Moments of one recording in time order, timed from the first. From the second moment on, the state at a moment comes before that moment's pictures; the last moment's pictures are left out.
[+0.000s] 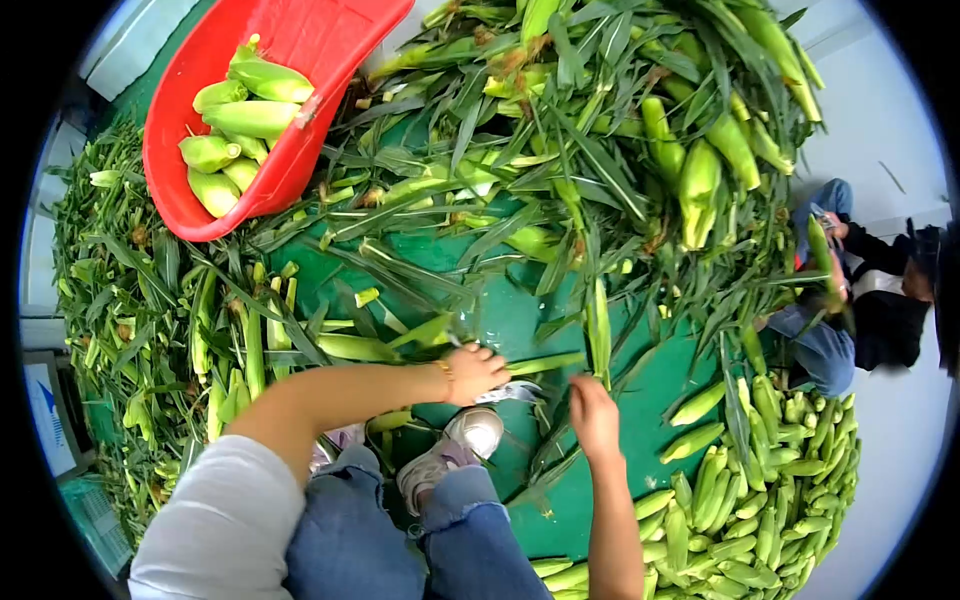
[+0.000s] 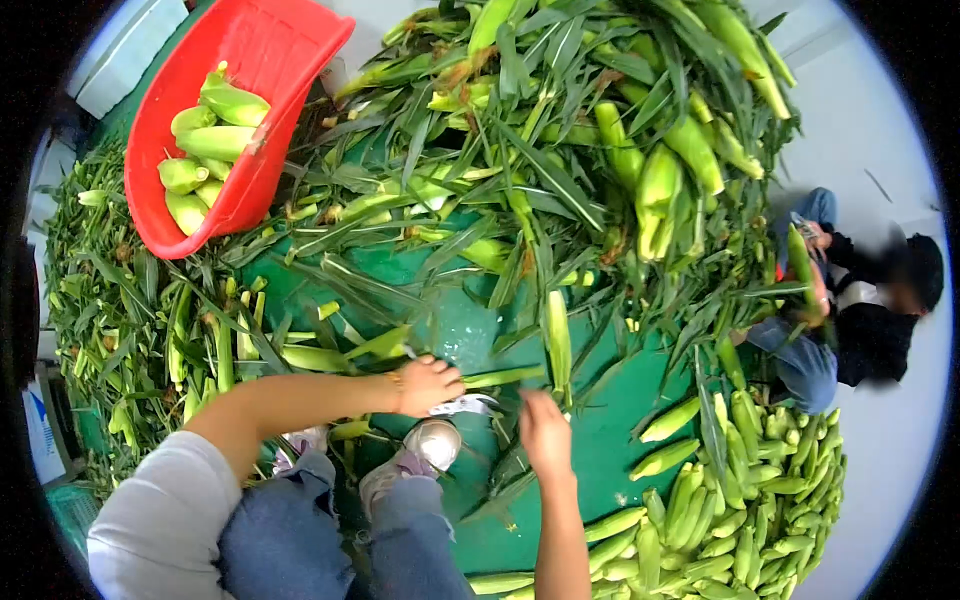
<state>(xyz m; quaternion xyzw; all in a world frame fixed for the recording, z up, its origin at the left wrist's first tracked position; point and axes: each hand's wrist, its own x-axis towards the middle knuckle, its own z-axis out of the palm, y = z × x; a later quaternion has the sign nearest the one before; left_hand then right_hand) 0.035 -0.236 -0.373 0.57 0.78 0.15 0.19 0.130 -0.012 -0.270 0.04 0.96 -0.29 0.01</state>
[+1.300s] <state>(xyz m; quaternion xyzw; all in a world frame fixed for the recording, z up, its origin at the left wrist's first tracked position) -0.006 -0.315 -0.193 0.32 0.75 0.47 0.34 0.058 -0.144 -0.195 0.34 0.37 -0.85 -0.18</state>
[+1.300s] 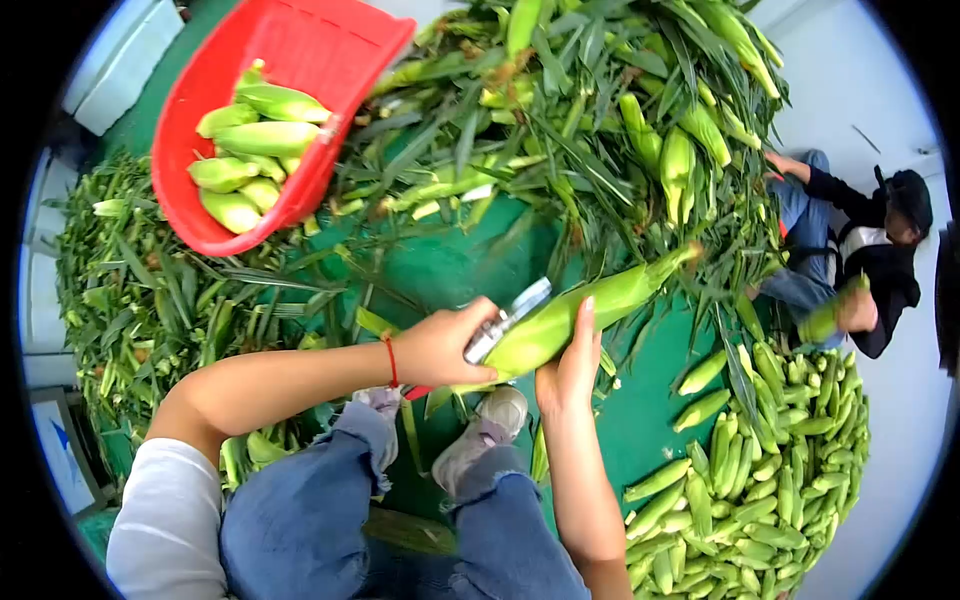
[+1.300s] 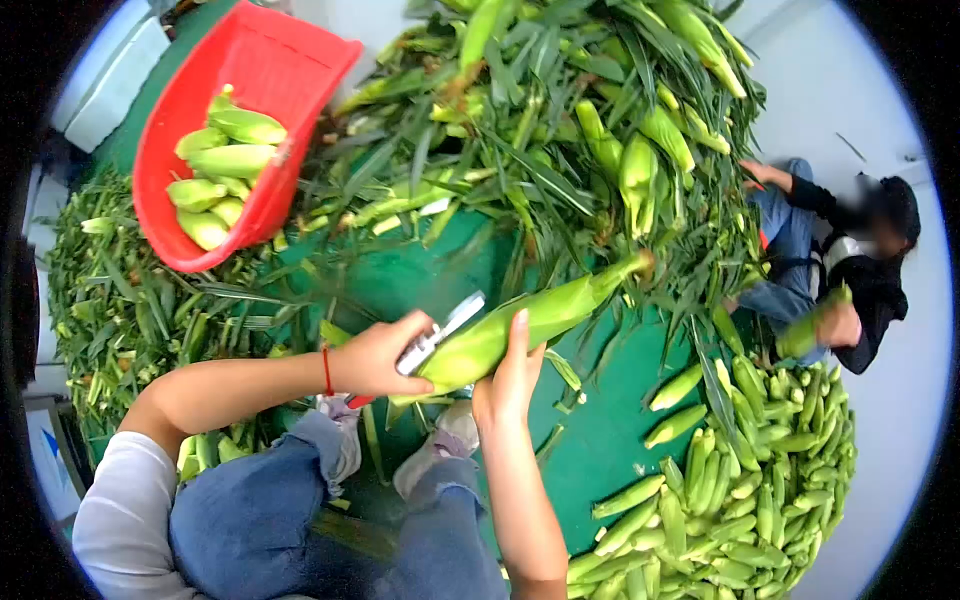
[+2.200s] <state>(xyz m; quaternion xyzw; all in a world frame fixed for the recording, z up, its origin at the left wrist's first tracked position) 0.025 -0.315 -0.225 -0.25 0.31 0.64 0.65 0.054 -0.147 -0.226 0.32 0.46 -0.77 -0.30</state>
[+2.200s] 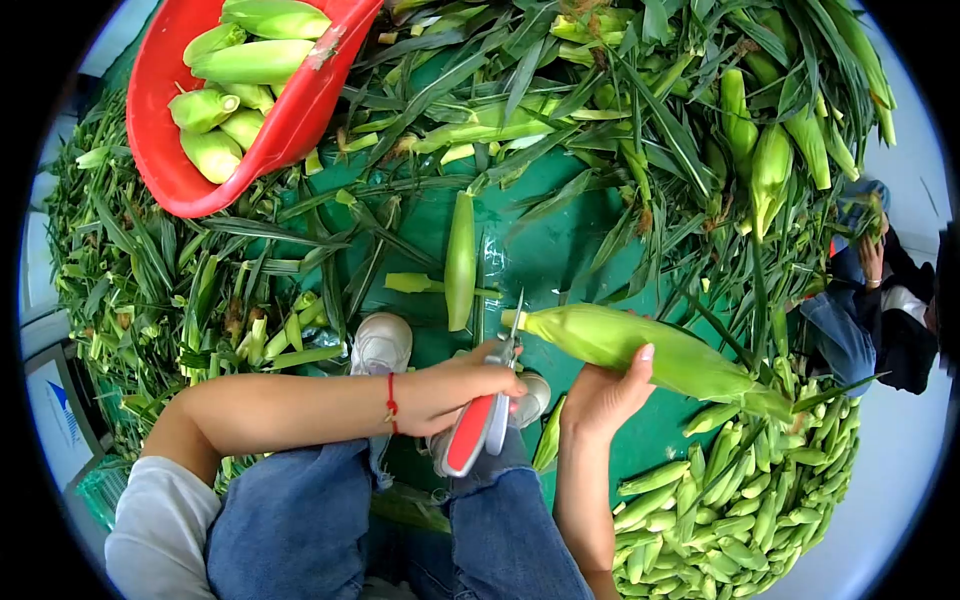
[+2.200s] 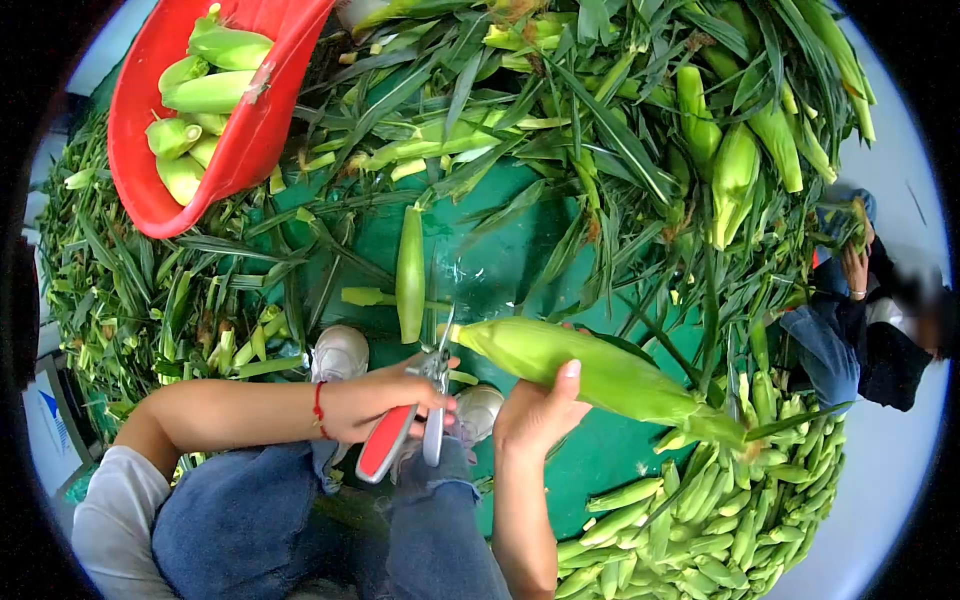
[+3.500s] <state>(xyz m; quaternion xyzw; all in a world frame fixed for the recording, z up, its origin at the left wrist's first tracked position) -0.030 -0.355 -0.271 0.13 0.55 0.57 0.60 0.039 -0.114 -0.261 0.29 0.28 -0.90 0.15</state>
